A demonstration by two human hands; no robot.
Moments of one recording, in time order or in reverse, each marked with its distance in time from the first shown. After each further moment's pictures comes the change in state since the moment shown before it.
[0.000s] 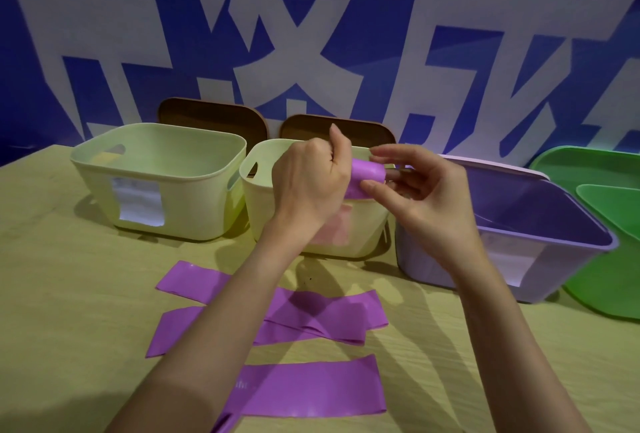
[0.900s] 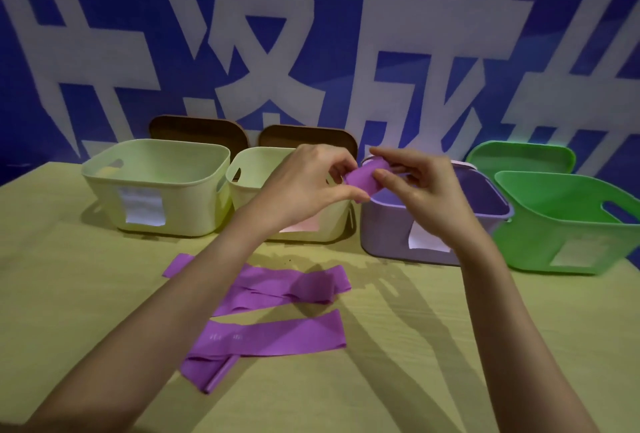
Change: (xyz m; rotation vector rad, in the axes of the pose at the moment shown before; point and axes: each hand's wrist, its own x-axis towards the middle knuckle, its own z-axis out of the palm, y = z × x) left_hand -0.010 0.063 -0.059 -0.115 -0.521 0.312; right_hand -0.022 -0.045 -0.067 -0.257 -0.072 0.012
